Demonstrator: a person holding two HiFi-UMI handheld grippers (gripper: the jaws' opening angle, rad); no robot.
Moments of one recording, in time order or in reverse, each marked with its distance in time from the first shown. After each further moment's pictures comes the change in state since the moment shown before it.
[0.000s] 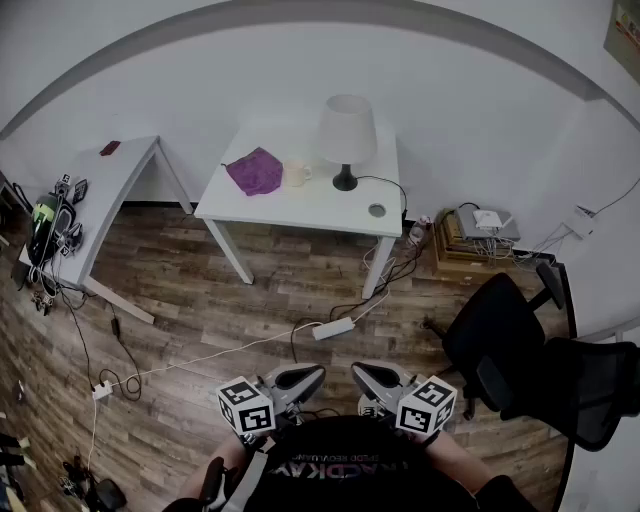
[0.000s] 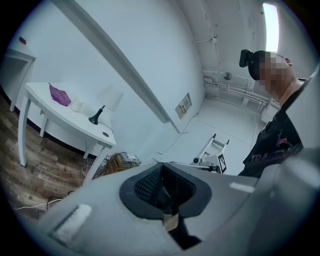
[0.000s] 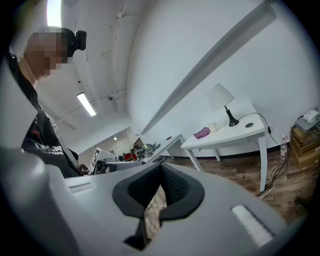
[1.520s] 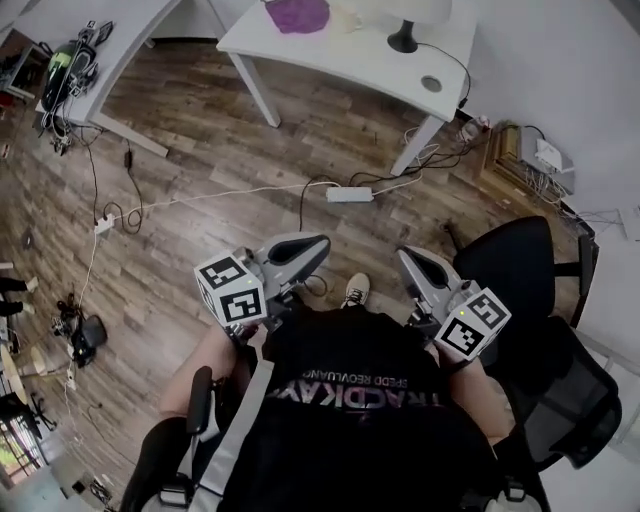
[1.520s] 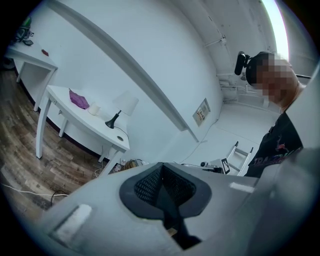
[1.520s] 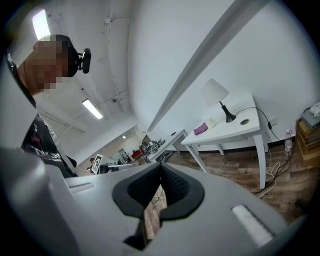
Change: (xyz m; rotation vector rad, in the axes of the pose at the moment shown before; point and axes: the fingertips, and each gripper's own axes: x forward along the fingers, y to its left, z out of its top) left arm 0.053 0.012 0.009 -0.044 -0.104 0.236; right arm -0.055 -0.083 0.046 0.057 0.054 0.101
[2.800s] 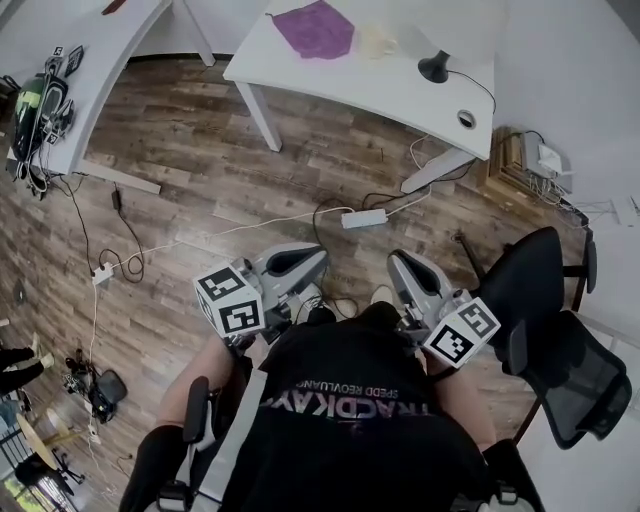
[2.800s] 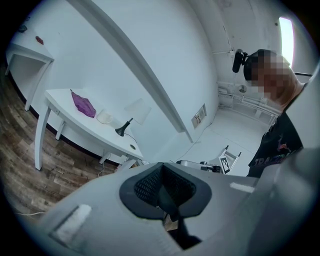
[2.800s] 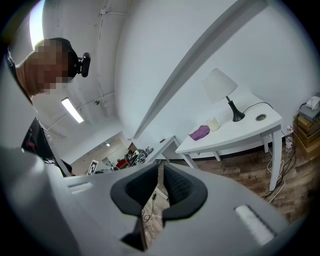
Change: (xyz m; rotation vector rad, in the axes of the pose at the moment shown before) left arm -0.078 0.164 0.096 -0.036 0.066 -0.123; right arm 0.206 0.018 0.015 0.042 -0.083 -0.165
